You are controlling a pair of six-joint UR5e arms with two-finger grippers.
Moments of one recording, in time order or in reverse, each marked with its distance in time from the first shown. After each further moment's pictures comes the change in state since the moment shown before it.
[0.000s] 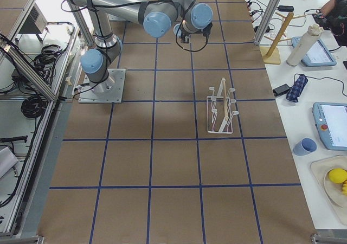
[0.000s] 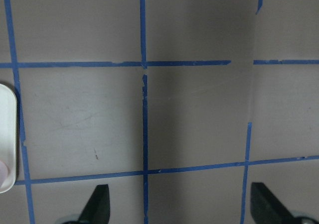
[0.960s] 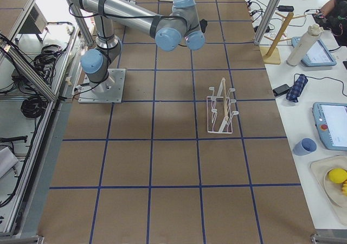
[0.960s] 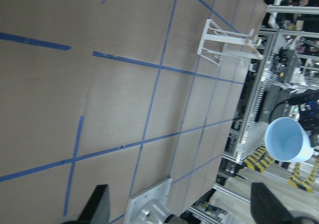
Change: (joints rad) left arm 0.016 -0.036 -0.215 -0.134 -0.857 0.185; right arm 0.016 0.080 0.002 0.556 0.348 -0.112
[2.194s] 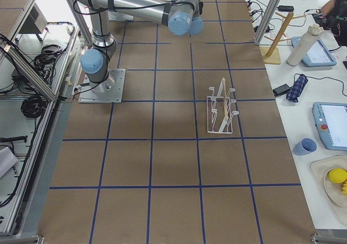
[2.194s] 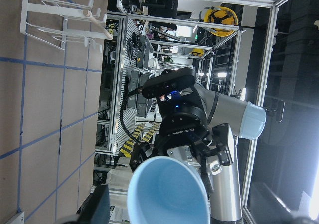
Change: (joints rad) left arm -0.238 -0.051 -0.168 0.166 -0.424 0.107; right arm 0.193 0.009 0.000 0.036 0.096 -0.273
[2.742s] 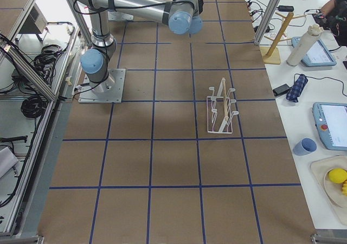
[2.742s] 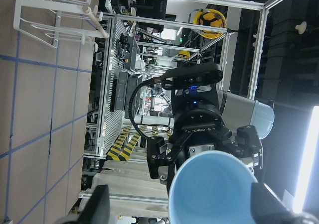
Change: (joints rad) left arm -0.064 -0.002 -0.032 0.005 -0.124 0.016; right arm 0.021 0.001 0.005 0.005 0.051 -0.043
